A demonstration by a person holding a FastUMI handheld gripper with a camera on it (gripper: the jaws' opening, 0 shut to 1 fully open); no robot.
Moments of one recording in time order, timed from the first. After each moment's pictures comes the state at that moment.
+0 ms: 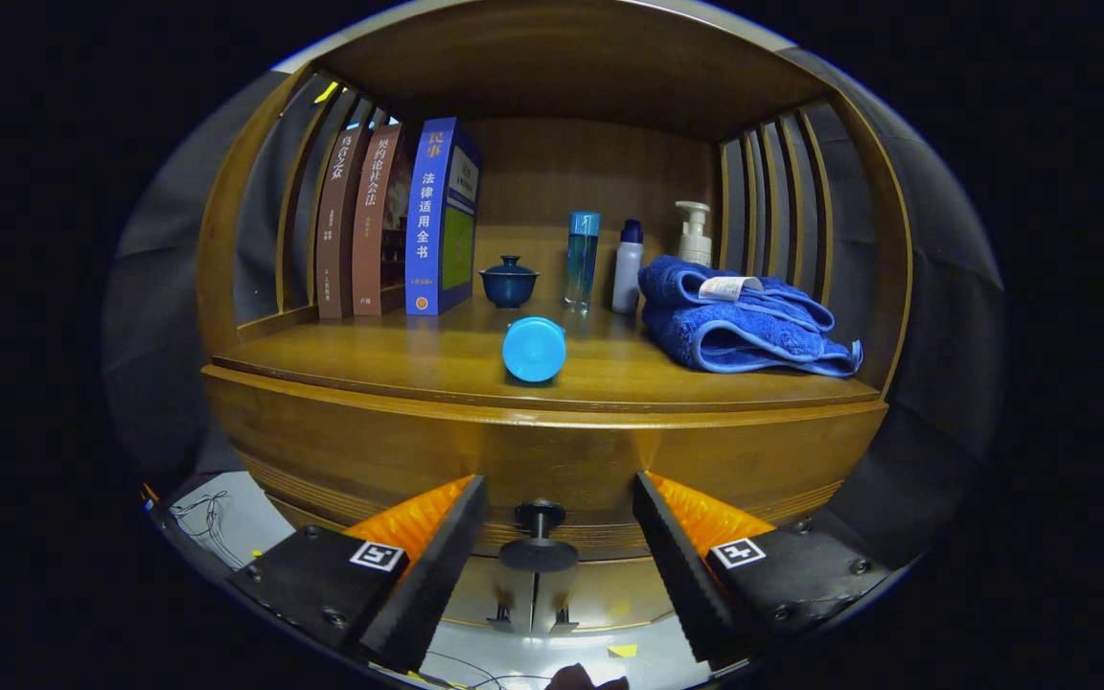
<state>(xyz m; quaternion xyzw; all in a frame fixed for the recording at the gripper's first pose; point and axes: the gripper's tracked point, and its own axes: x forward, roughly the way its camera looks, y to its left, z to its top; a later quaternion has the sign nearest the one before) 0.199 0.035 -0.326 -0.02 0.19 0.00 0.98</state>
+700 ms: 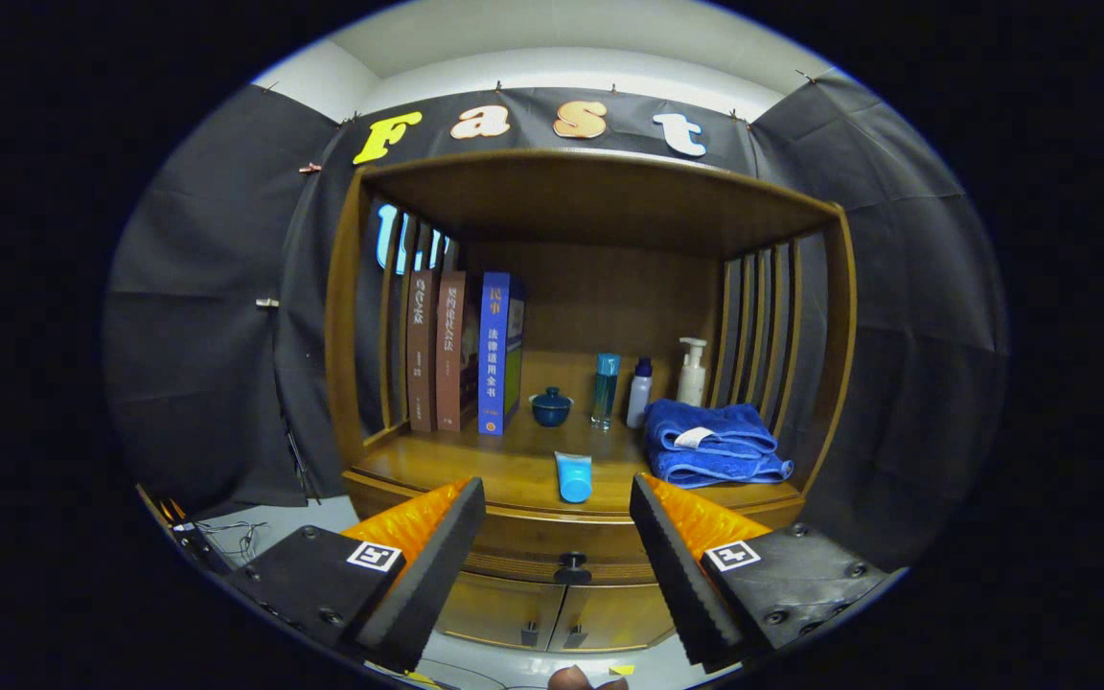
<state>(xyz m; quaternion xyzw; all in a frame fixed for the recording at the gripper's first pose) 0.098 0.064 -0.143 -0.02 0.09 0.05 0.99</state>
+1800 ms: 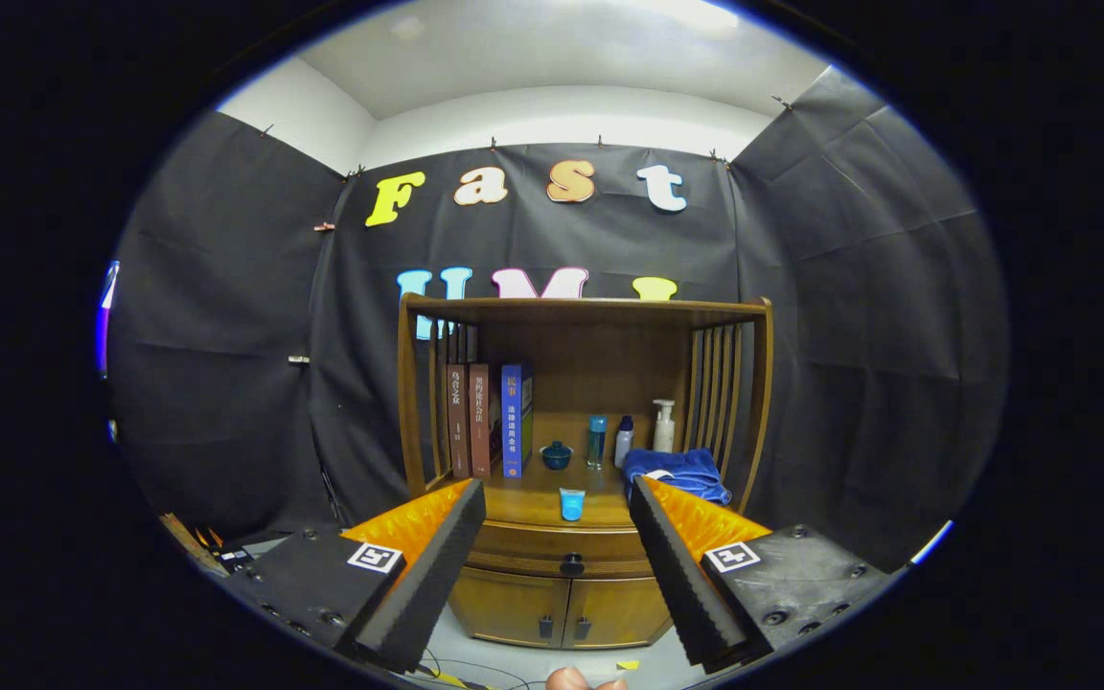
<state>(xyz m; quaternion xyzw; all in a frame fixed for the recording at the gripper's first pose) -0.022 0.042 -0.027 0.01 0.04 0.06 1.00</state>
